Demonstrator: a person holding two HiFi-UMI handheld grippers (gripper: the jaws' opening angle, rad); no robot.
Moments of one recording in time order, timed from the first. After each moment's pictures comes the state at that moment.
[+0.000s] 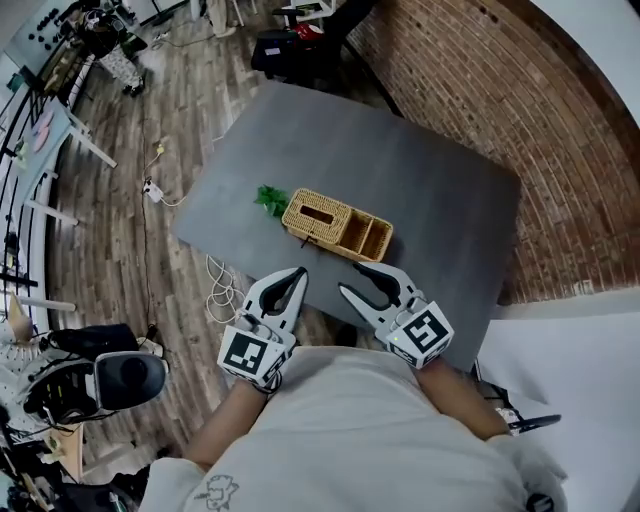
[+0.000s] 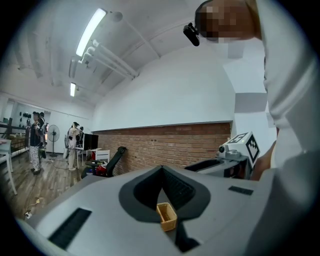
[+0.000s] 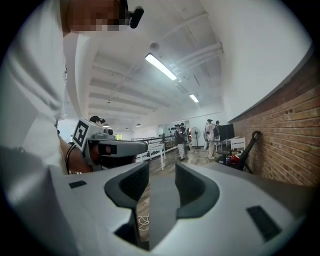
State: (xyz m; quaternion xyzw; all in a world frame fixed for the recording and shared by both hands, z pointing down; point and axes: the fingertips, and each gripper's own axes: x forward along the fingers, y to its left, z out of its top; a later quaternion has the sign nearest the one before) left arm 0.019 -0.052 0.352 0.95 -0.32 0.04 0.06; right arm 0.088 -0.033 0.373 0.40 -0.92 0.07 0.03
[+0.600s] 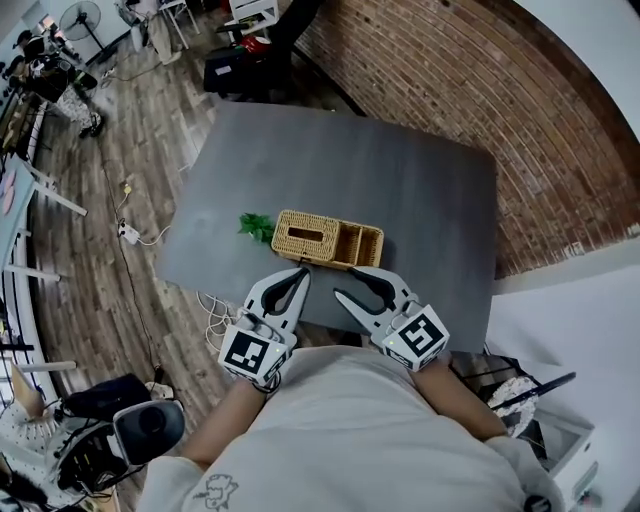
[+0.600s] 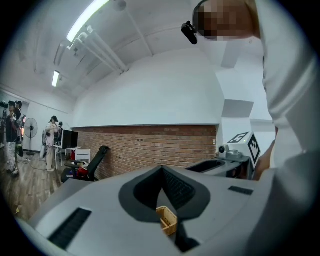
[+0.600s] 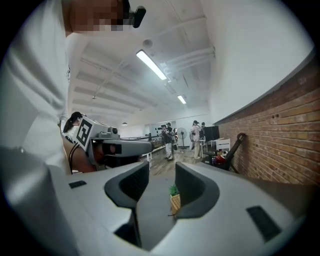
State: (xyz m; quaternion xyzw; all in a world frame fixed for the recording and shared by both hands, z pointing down) left arm 0.029 -0.109 0.351 0.98 -0.20 0.04 0.06; right arm 0.077 -0.074 0.370 0.48 -0.87 0.06 0.03
